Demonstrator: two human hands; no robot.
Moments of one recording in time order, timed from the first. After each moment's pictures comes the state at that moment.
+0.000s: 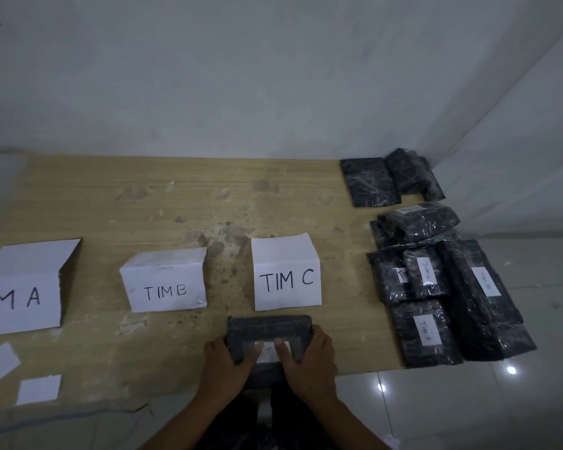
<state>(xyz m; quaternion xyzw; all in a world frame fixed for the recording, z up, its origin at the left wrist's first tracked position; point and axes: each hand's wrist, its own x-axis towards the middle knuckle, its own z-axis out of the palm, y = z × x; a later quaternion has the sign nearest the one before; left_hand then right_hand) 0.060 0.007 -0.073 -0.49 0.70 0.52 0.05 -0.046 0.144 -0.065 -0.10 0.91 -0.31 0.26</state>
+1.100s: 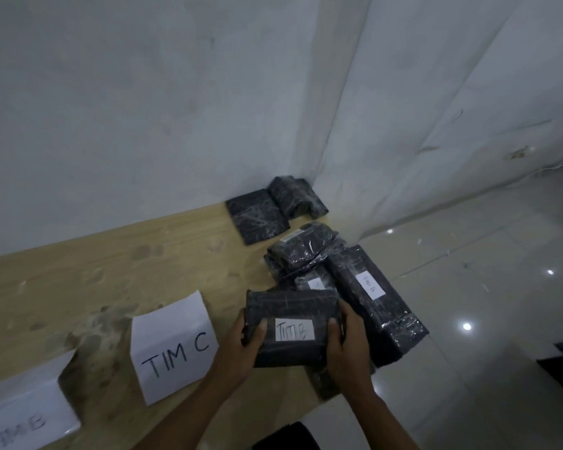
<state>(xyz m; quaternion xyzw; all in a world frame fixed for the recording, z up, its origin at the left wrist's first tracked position) -0.168 0.102 0.024 -0.26 0.73 0.63 0.08 -0.228 0.290 0.006 -0.02 0.88 -0.46 0.02</state>
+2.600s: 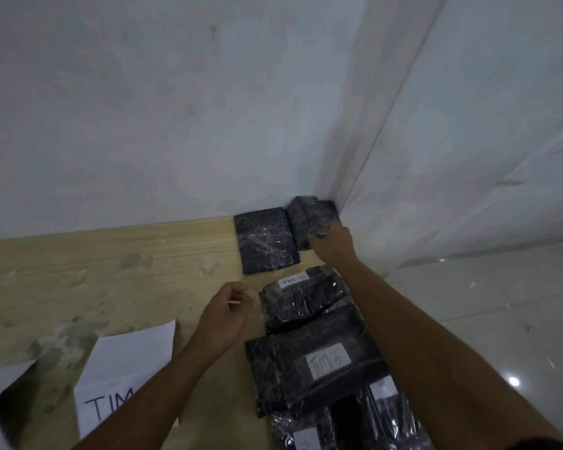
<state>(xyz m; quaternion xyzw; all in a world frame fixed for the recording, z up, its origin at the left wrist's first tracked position) -0.333 0.074 0.024 -0.36 0.73 0.58 -0.02 -0.581 0.183 0.004 -0.11 0.92 -0.30 0.20</state>
